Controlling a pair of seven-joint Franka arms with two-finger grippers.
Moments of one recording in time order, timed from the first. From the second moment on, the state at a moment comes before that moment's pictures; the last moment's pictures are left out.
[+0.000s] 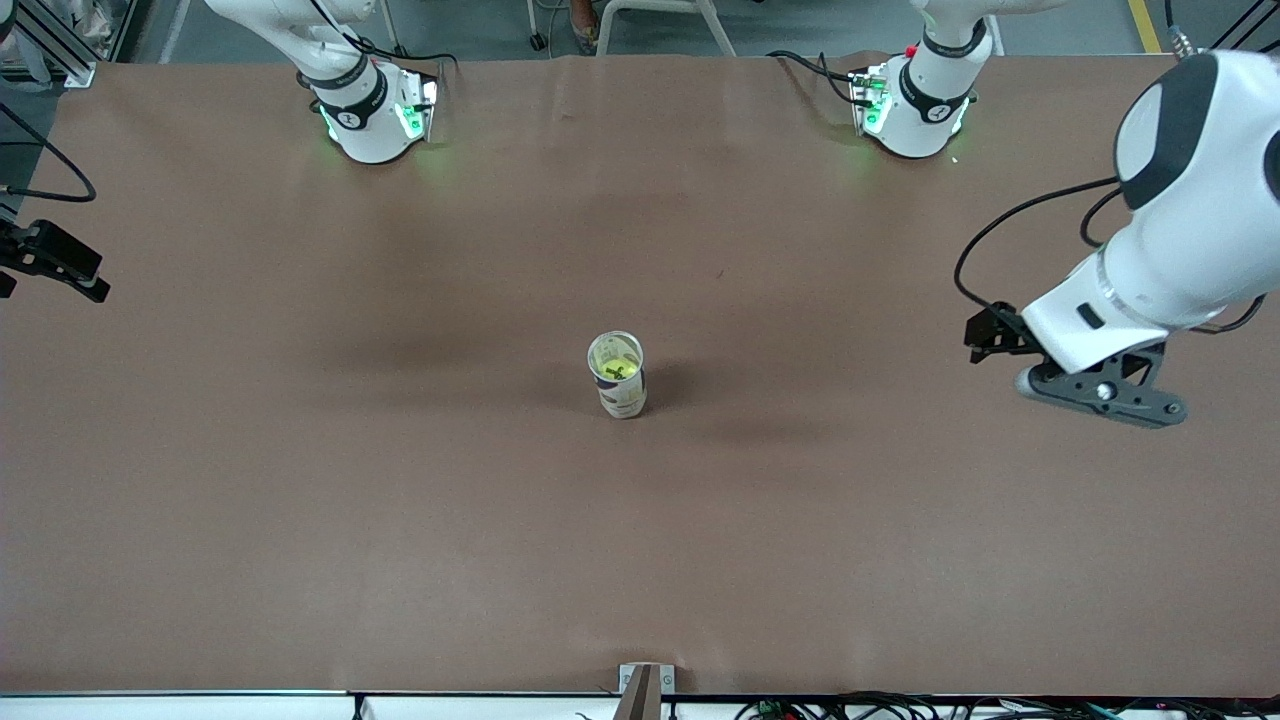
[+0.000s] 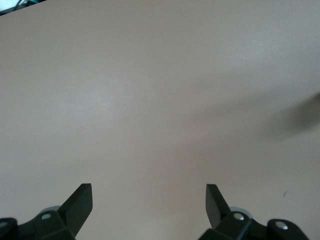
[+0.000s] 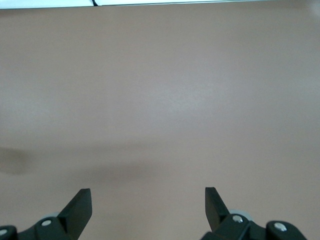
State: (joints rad) left arm 0.02 0.27 -0.28 -1.38 0.11 1.63 0.04; right arm -0.05 -0.03 -0.03 -1.60 -0.03 1.69 -0.03
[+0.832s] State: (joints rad) left arm 0.09 0.07 -0.27 -1.44 0.09 1.49 -0.04; right arm -0.05 -0.02 -0.03 -1.60 -0.03 1.68 -0.03
